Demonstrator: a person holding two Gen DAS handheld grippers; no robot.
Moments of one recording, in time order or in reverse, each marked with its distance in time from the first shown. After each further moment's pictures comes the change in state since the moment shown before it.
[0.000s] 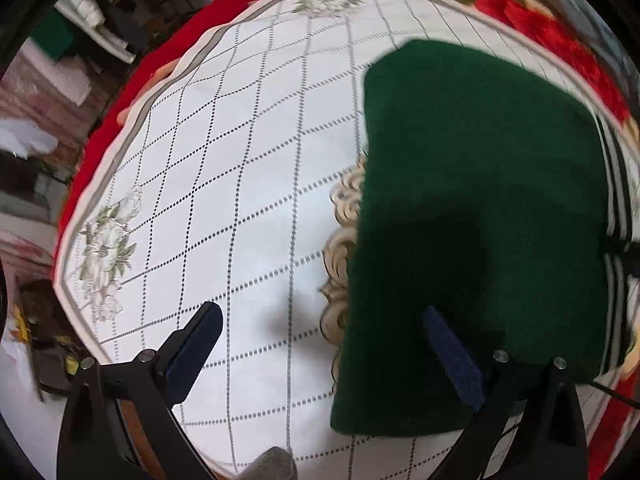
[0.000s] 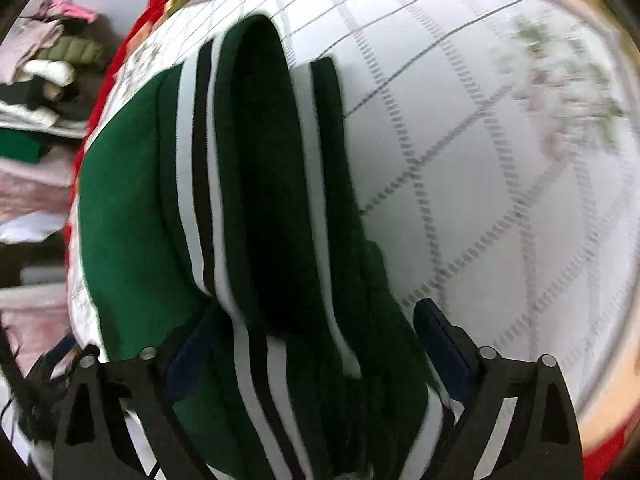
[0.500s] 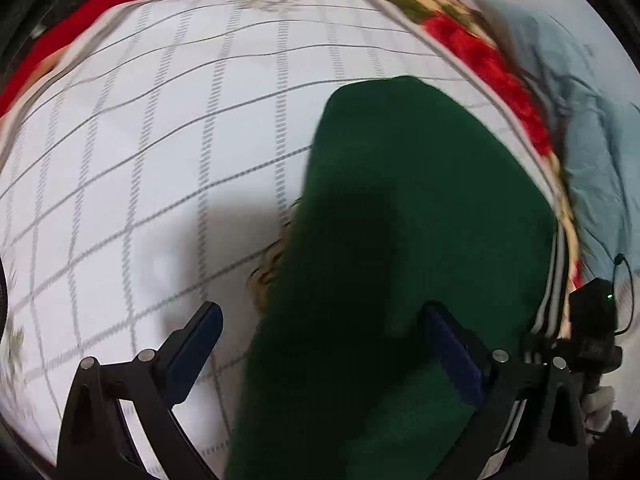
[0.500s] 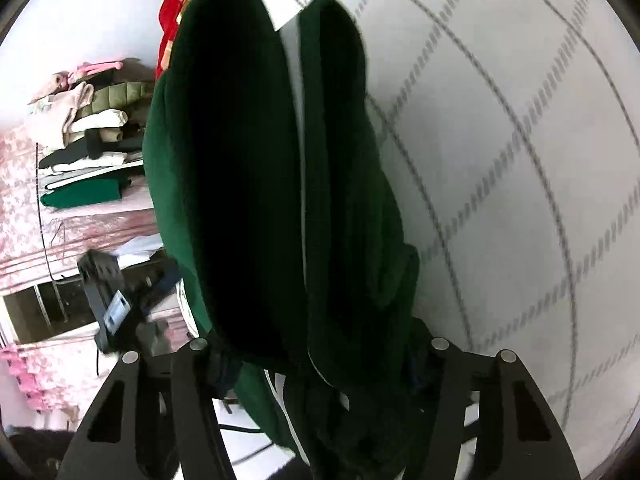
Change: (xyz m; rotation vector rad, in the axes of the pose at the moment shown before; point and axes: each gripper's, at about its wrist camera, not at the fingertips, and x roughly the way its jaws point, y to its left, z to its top) left arm 0.055 0.017 0.074 0.065 0.049 -0.486; right arm 0.015 -0.046 -0.064 0.234 0.093 0.387
